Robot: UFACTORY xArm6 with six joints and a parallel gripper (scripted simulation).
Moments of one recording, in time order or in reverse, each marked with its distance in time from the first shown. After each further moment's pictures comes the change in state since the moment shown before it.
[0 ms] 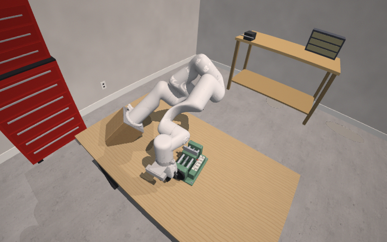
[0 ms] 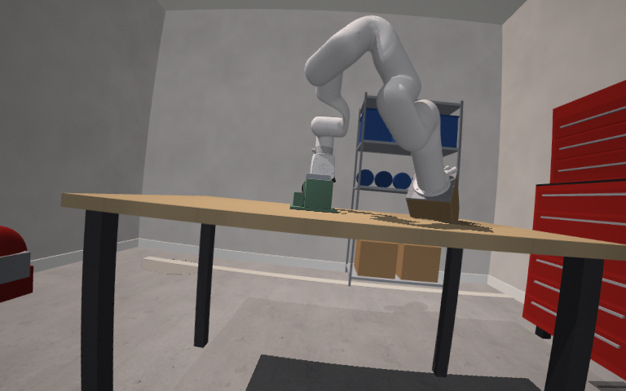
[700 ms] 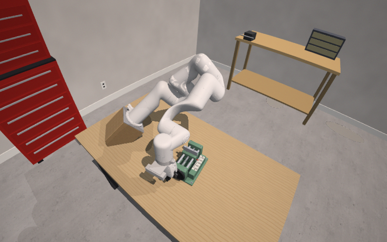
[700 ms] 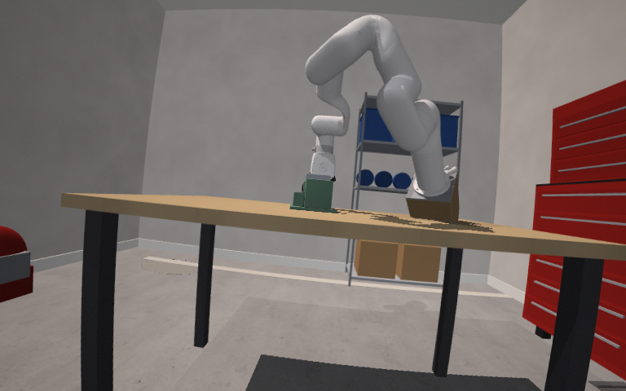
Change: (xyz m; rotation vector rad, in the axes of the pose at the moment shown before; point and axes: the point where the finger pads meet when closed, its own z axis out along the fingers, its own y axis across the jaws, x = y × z) arm 0.000 0.000 -0.005 0.000 0.000 0.000
